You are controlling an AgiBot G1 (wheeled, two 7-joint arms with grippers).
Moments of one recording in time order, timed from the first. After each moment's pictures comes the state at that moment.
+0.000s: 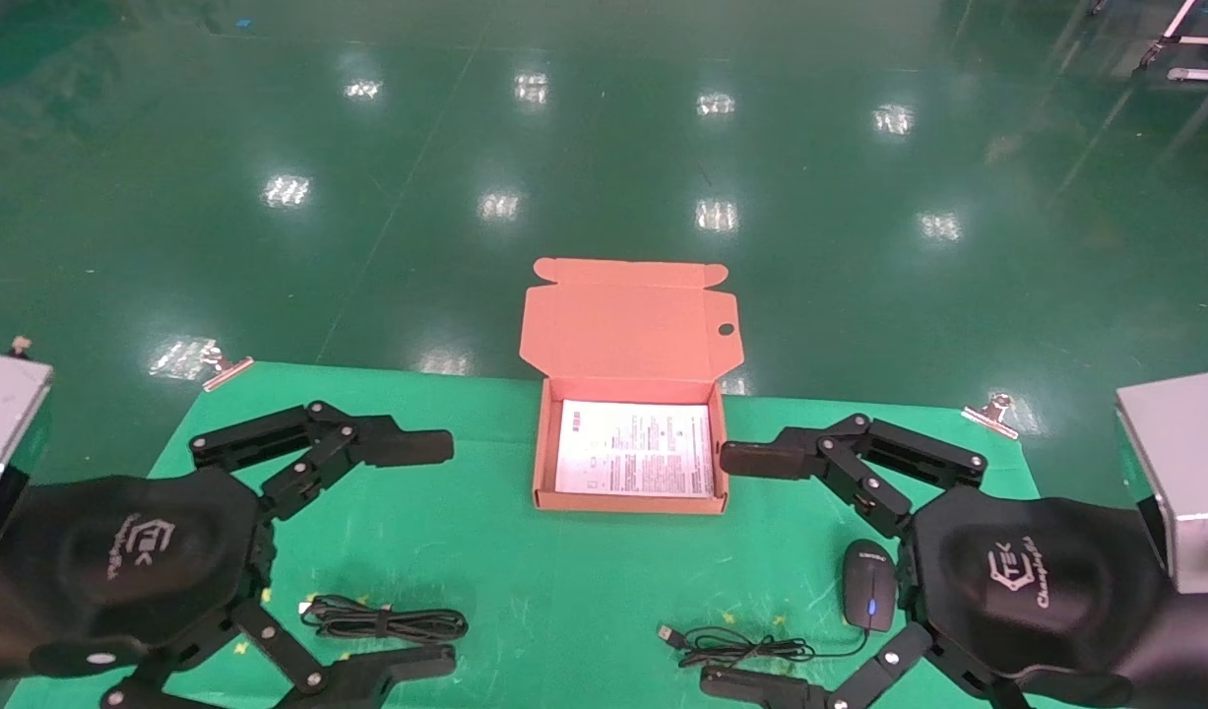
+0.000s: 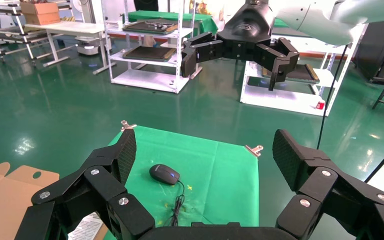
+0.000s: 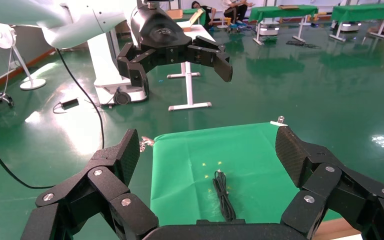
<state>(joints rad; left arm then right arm) -1.07 0.61 0.28 -1.28 0.73 1.50 -0.19 1.08 -0.61 -0.28 1.28 -0.73 -1.49 0.19</state>
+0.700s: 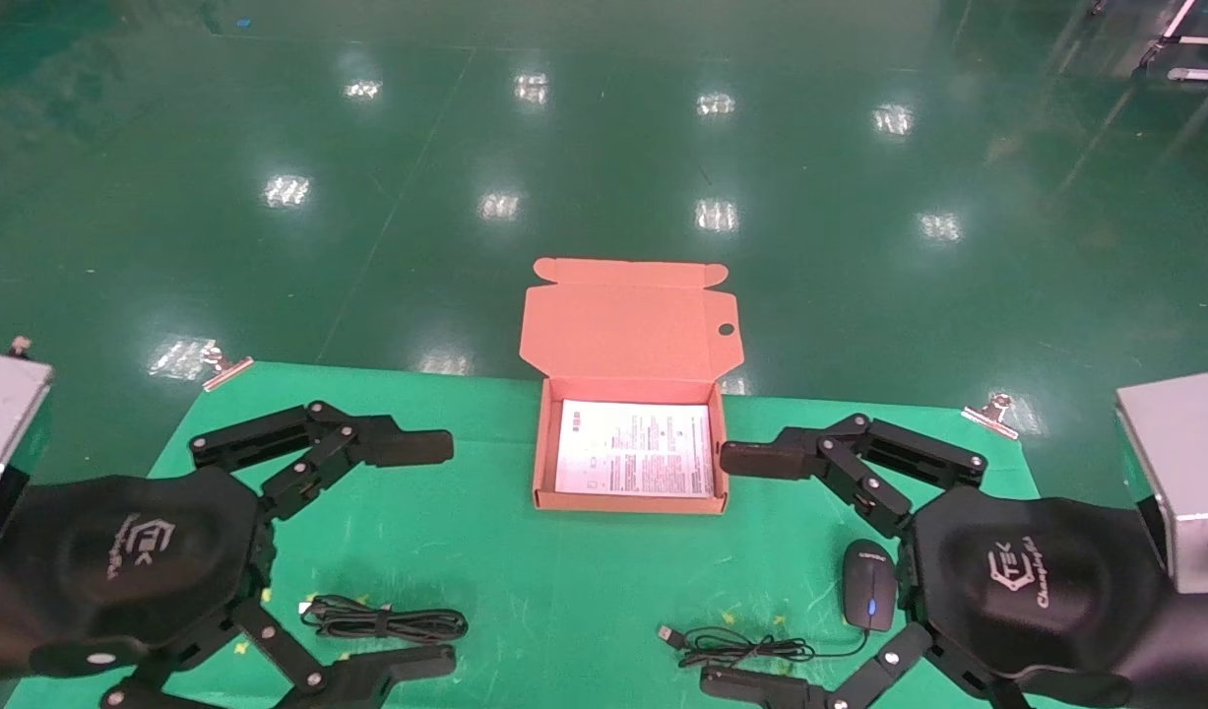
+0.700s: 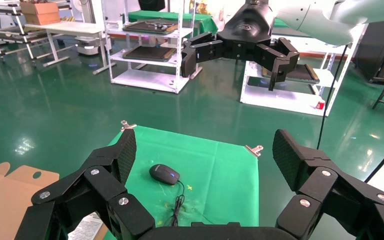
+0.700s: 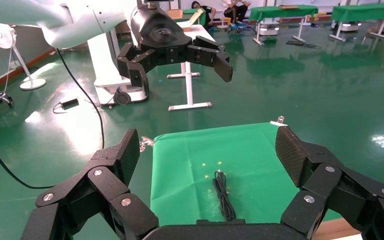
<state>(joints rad) -1.07 0.61 0.28 -1.28 0.73 1.50 -0.19 1.08 -0.61 -0.28 1.28 -0.73 -1.49 0.19</state>
